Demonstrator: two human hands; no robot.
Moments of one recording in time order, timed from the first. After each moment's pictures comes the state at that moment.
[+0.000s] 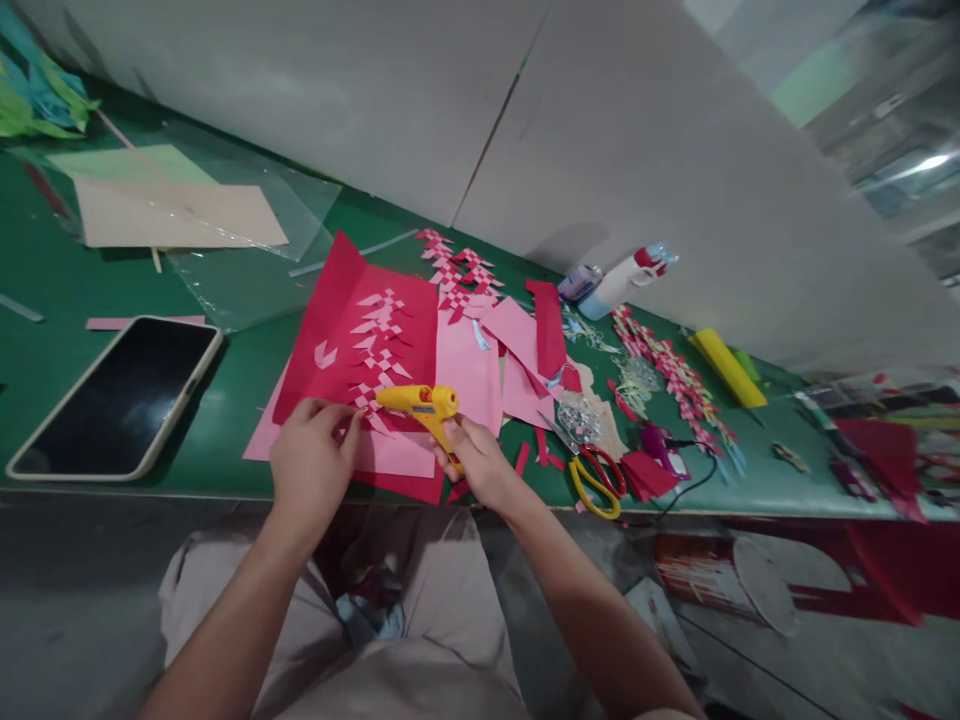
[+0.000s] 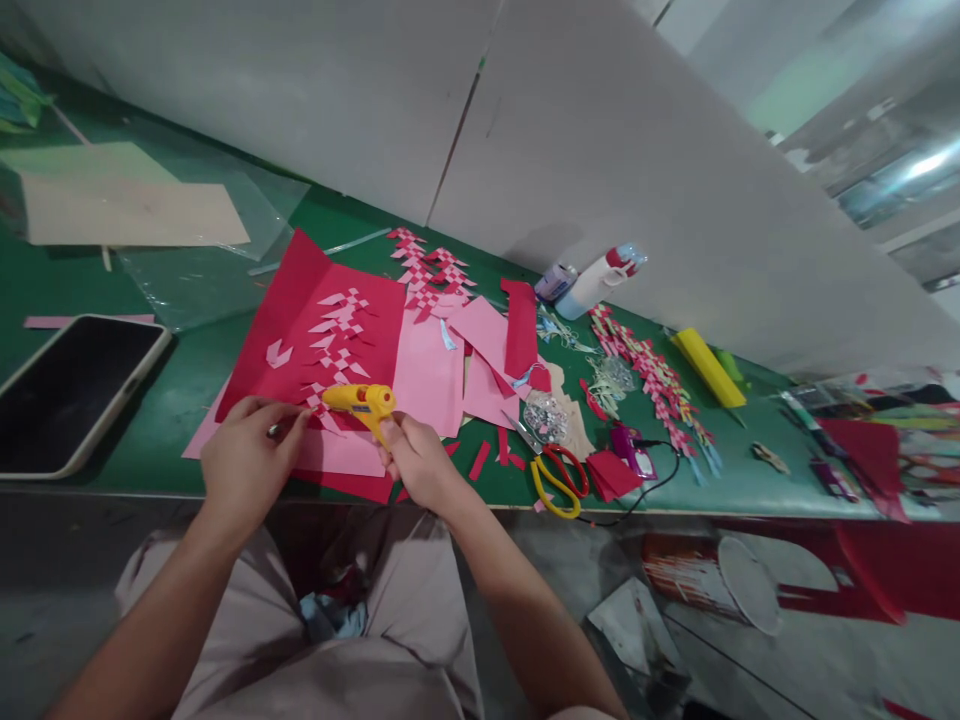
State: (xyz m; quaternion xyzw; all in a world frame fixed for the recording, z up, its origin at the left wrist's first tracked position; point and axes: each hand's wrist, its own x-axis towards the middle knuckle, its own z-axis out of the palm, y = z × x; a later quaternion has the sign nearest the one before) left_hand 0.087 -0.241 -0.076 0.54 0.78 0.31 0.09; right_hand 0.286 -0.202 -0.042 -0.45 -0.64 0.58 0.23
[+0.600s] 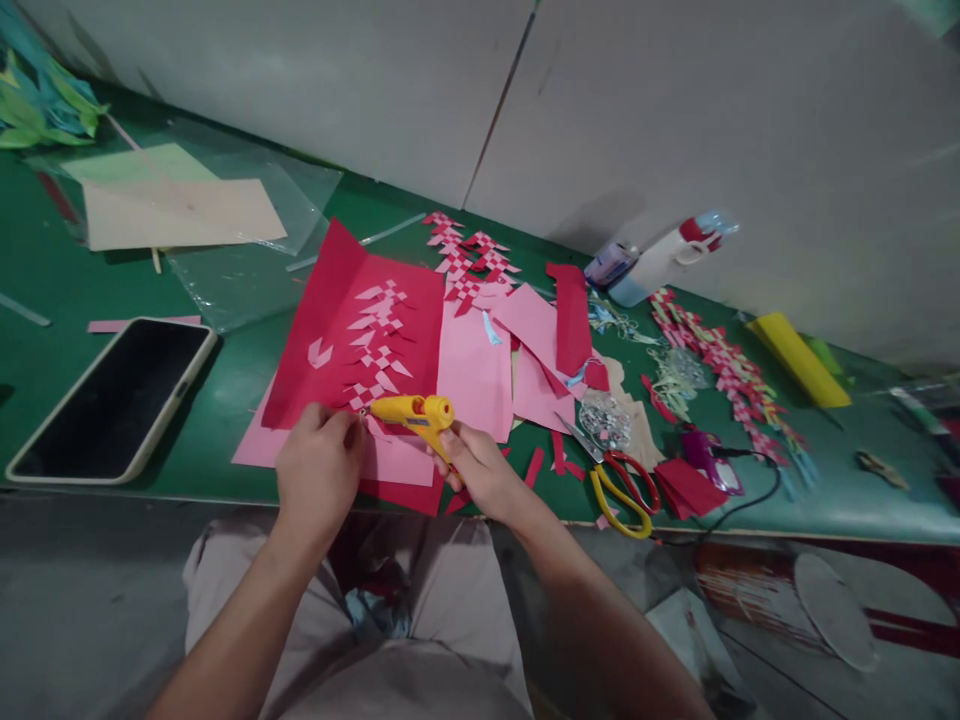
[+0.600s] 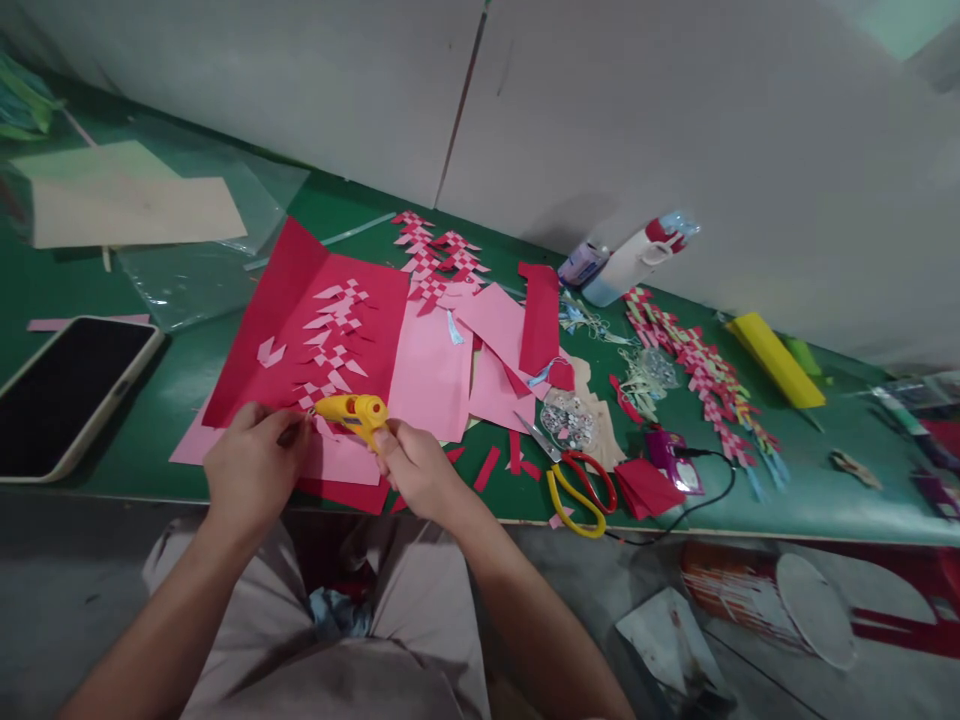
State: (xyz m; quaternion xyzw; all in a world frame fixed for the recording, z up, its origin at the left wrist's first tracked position) left_hand 0.109 -0.237 -0.077 0.55 0.80 0.22 0.03; right_hand 0.300 -0.193 -0.051 -0.43 -0.65 0.60 0.19
